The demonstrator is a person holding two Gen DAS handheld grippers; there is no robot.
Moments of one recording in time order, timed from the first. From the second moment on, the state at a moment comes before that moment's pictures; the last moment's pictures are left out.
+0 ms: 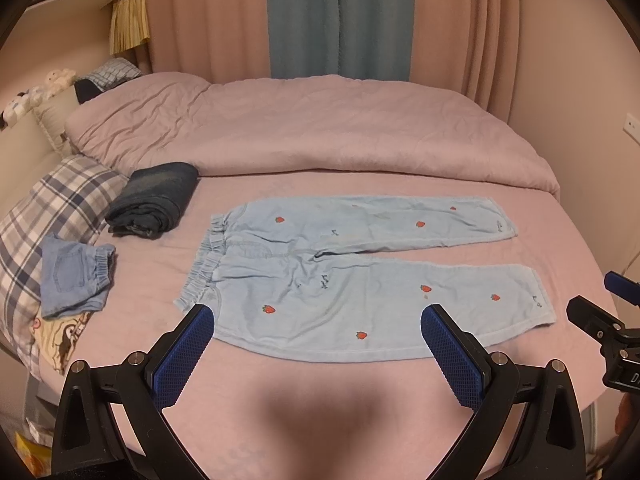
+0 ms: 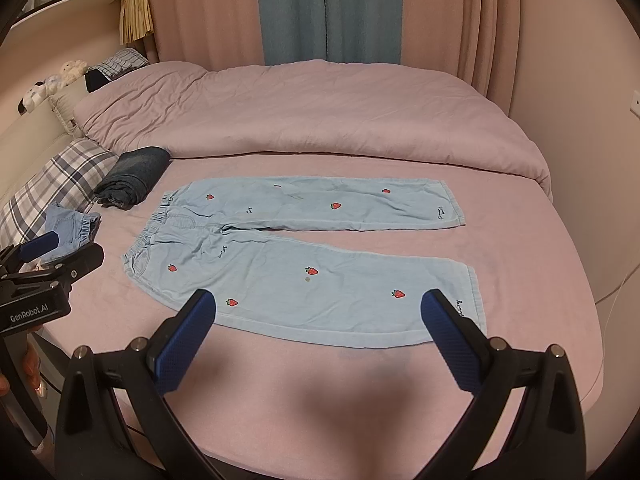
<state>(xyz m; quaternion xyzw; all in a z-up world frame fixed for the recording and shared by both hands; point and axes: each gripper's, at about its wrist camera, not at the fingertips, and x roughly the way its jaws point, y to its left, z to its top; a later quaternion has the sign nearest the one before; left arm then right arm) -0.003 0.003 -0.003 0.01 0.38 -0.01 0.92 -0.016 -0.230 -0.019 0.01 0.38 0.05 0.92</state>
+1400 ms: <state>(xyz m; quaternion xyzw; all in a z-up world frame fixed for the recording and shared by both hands) 0.223 0.167 -0.141 -0.14 0.44 0.02 0.89 0.177 -0.370 -0.166 0.09 0.47 0.00 0.88</state>
